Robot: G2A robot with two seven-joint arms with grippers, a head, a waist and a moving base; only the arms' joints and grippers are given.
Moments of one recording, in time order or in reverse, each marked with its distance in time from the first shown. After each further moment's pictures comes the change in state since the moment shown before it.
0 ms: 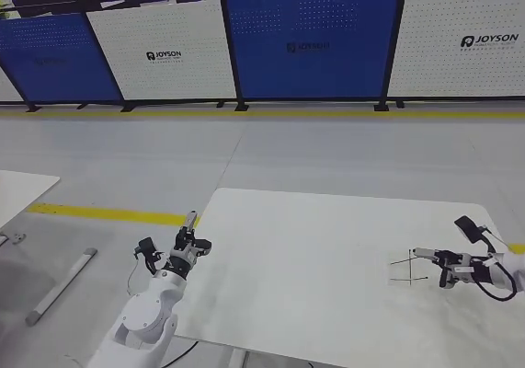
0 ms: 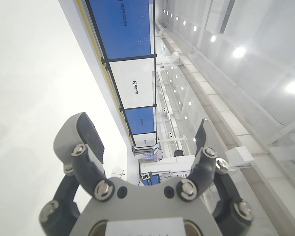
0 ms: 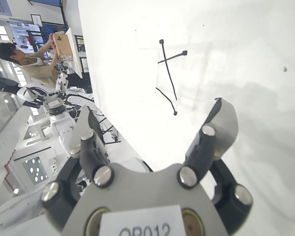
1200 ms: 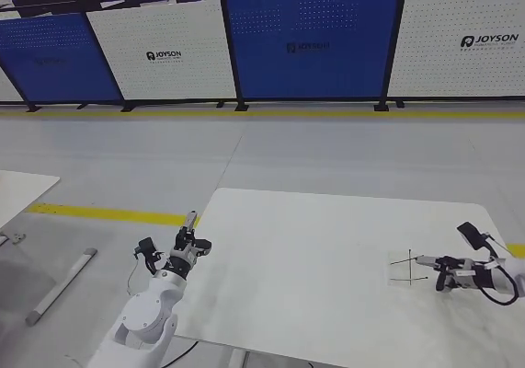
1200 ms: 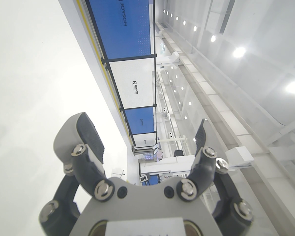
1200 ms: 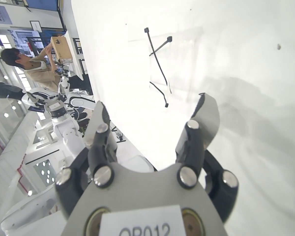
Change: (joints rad) left arm 0.000 0.000 0.000 0.000 0.000 0.000 0.000; right arm -0.024 0.011 0.014 -0.012 -0.007 0.078 0.004
